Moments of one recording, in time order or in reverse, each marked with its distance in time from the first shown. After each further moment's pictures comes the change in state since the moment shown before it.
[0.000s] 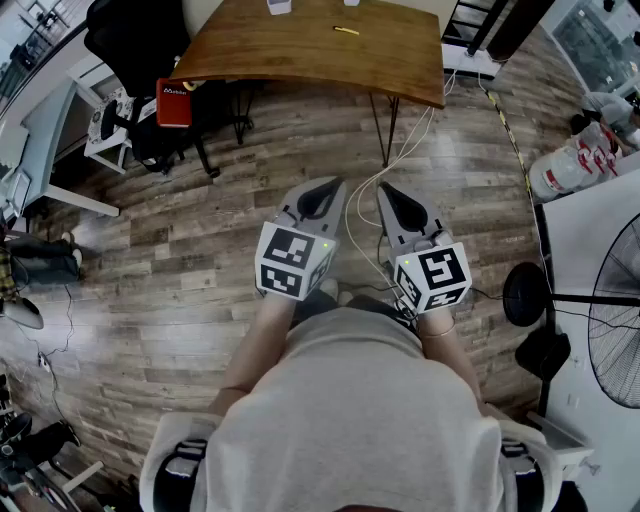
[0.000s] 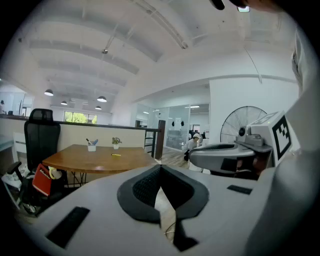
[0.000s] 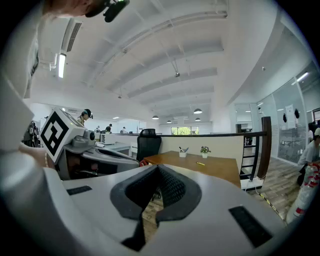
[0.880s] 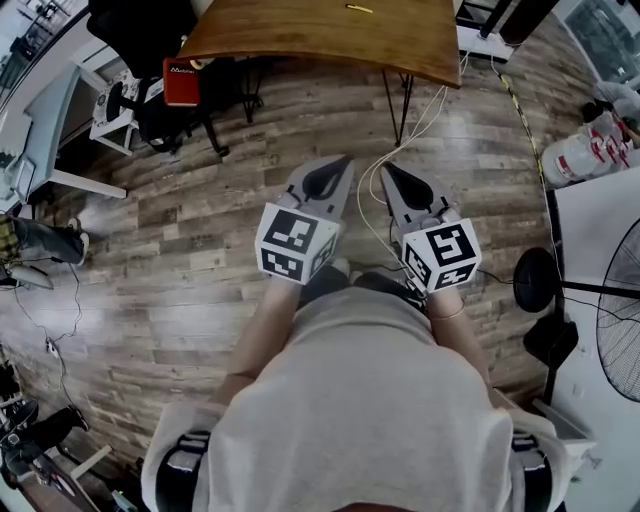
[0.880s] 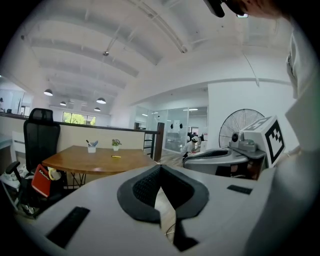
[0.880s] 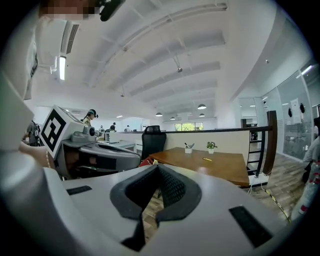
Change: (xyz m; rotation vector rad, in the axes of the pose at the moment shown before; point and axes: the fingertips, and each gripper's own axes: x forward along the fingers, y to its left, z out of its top) left arm -0.015 0.012 0.007 0.004 -0.053 -0.022; right arm 0.019 0.021 -0.007 0.017 0.024 0.058
